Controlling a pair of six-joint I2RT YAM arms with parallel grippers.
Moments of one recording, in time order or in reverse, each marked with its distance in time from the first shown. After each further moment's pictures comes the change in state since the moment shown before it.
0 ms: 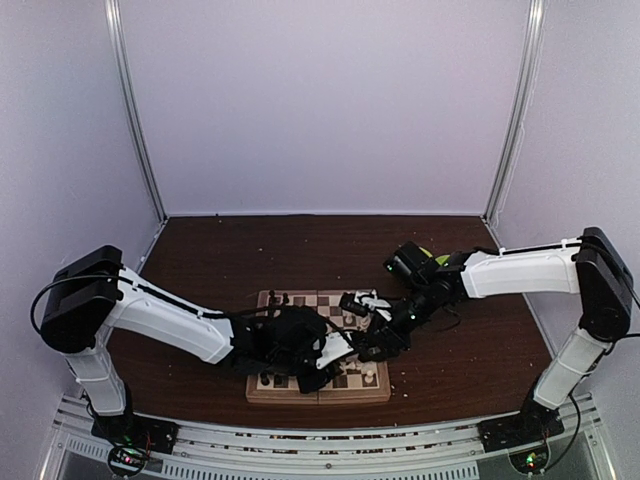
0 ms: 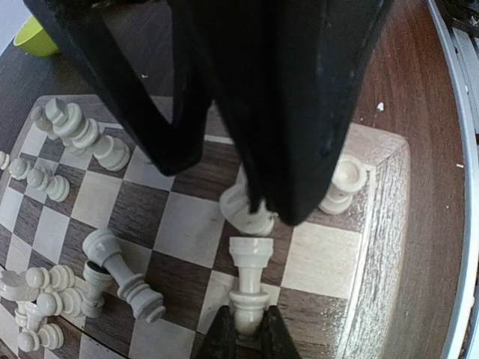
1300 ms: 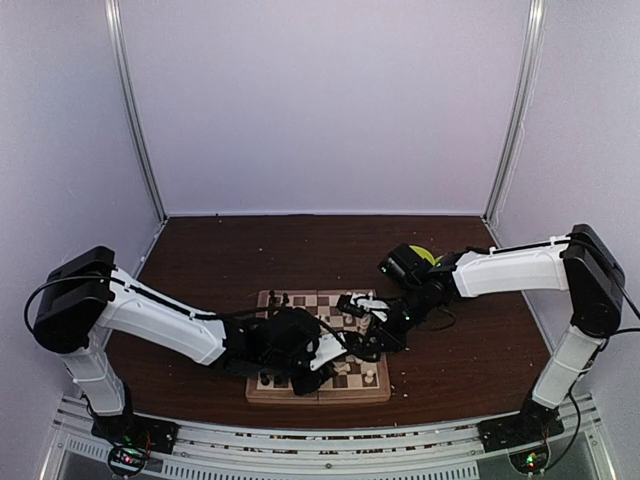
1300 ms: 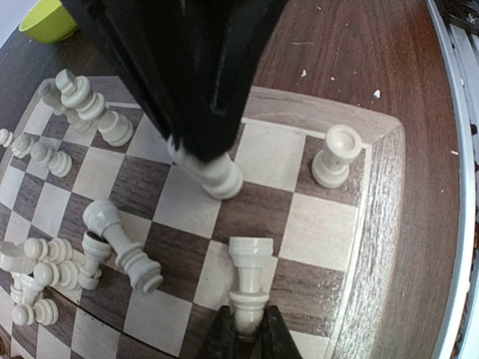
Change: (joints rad) left arm 0.000 -0.032 -0.039 0.001 -0.010 -0.024; right arm 0.000 0.058 0.028 0.000 0.085 -0.001
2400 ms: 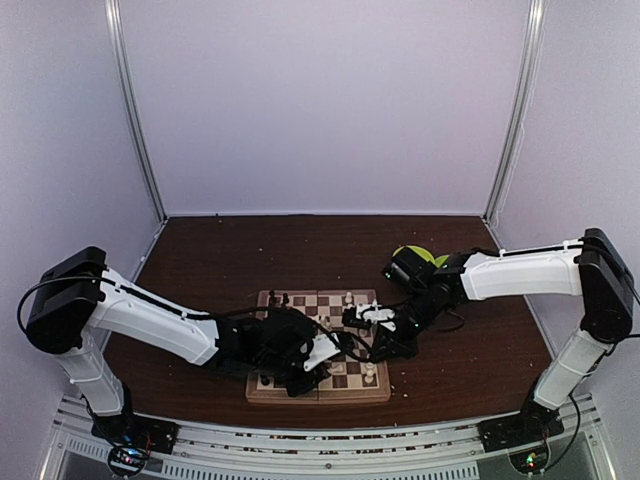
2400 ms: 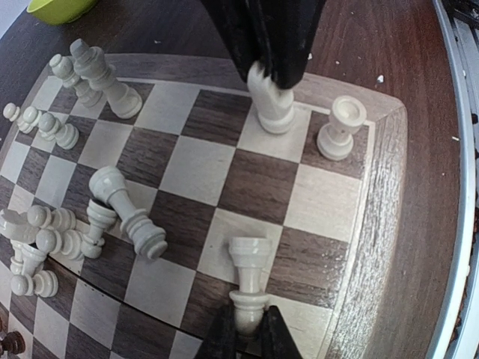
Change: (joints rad) left arm 0.000 -0.048 -0.034 -0.043 -0.017 -0.027; right arm 0.031 -0.068 -0.024 -0.105 0.078 -0.180
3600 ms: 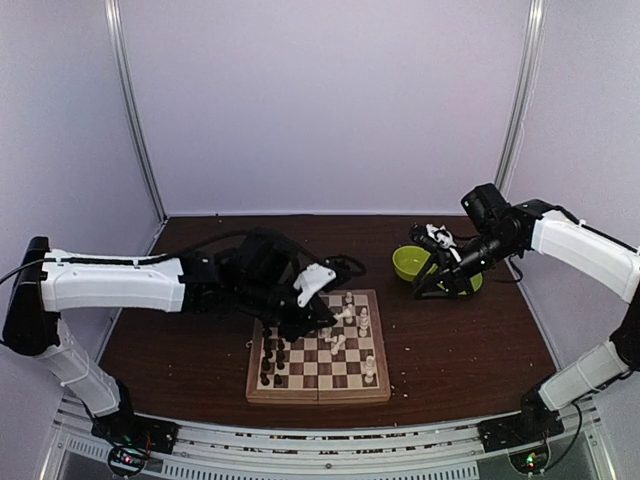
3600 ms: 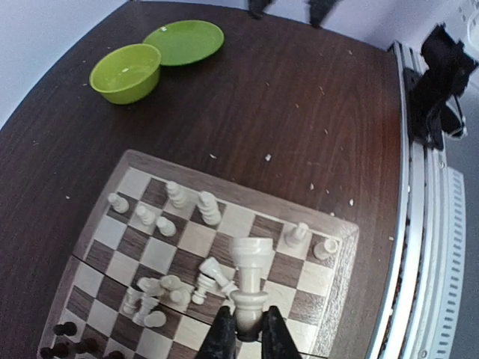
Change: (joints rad) left arm 0.135 -0.166 0.270 -0.303 0.179 -0.021; right arm -0.407 -0.254 0.148 -0.294 -0.327 -0.254
